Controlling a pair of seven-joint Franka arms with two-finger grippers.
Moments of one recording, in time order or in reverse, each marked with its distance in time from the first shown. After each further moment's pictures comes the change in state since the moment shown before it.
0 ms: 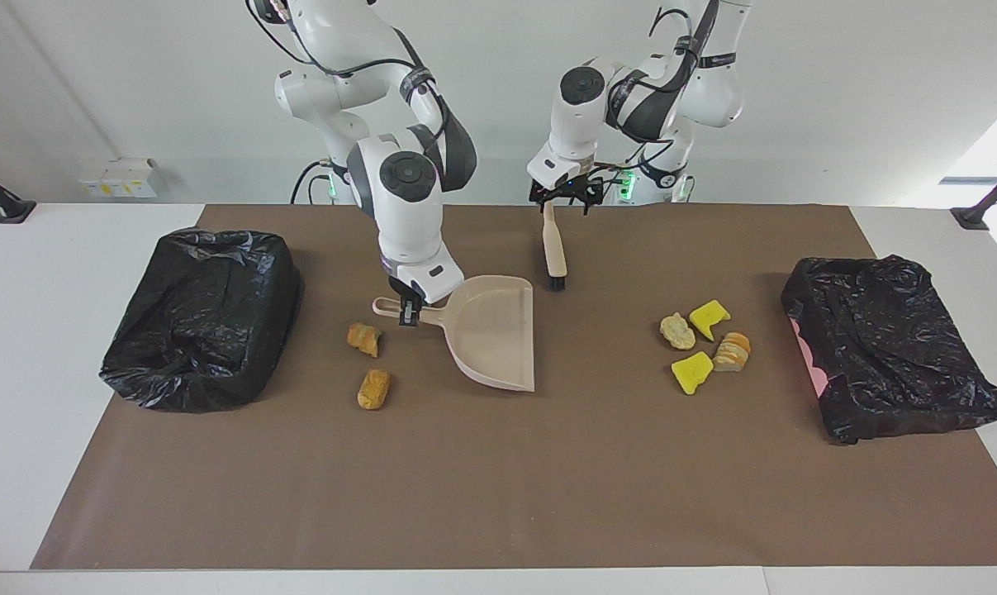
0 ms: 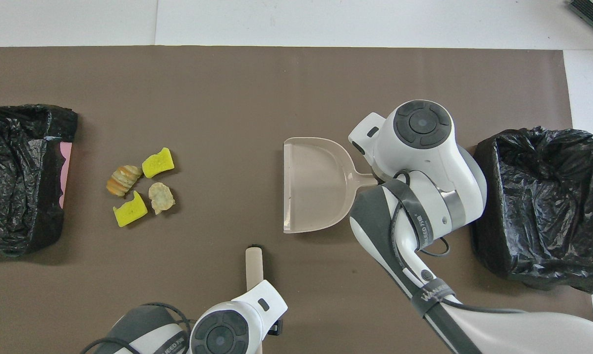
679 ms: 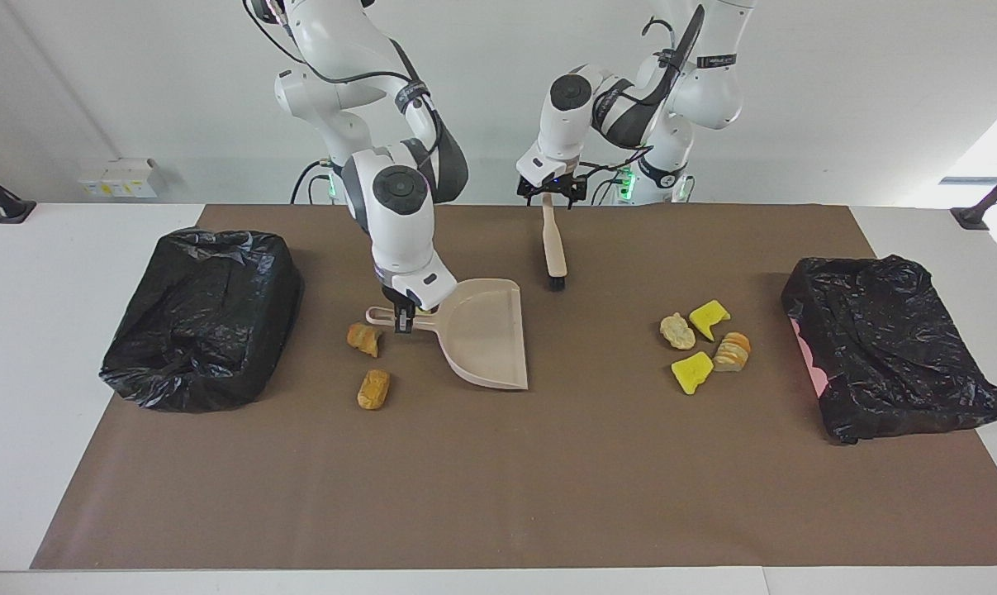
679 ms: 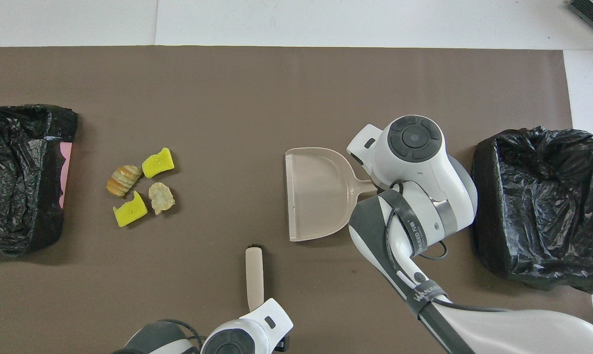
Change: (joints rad) left arm -0.072 0.000 0.002 -0.075 -0.061 0.073 -0.016; right arm 0.006 0.000 0.003 -0.076 -0.025 0.075 -0.019
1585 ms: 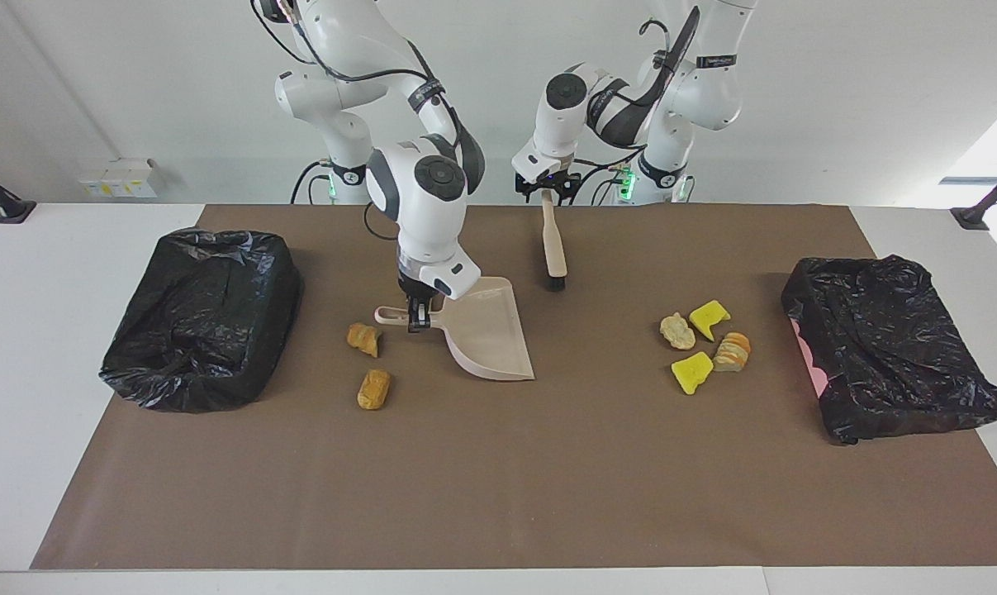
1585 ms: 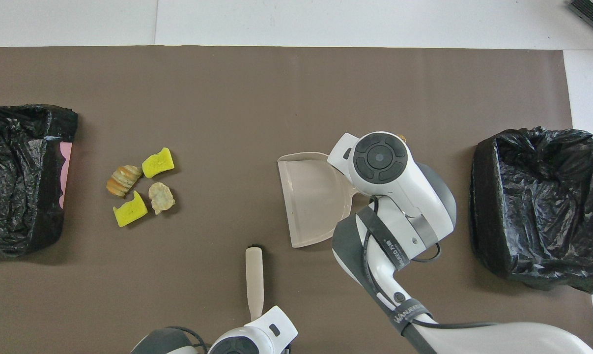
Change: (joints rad) left arm -0.039 0.000 0.001 -0.011 -0.040 0.013 -0.014; right arm 0.064 -0.007 0.005 0.000 -0.129 0.023 0.034
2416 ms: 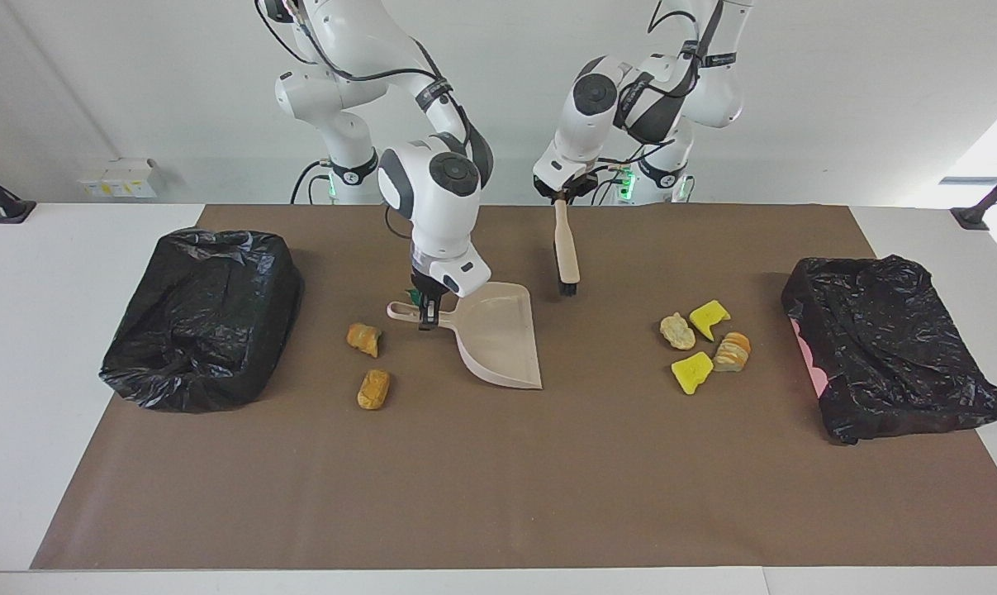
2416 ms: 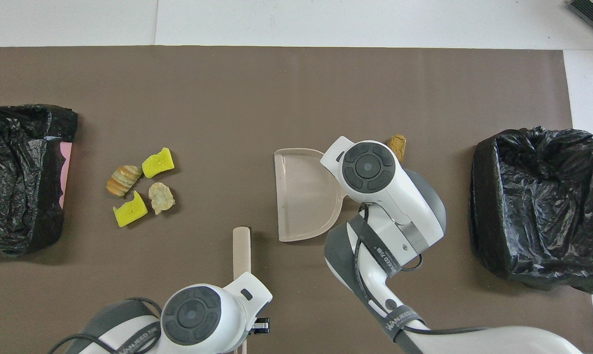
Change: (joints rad) left arm 0.209 -0.045 0.034 0.153 0.000 -0.281 0.063; right arm 0.026 -0.001 0.001 -0.019 0.000 0.018 0.125
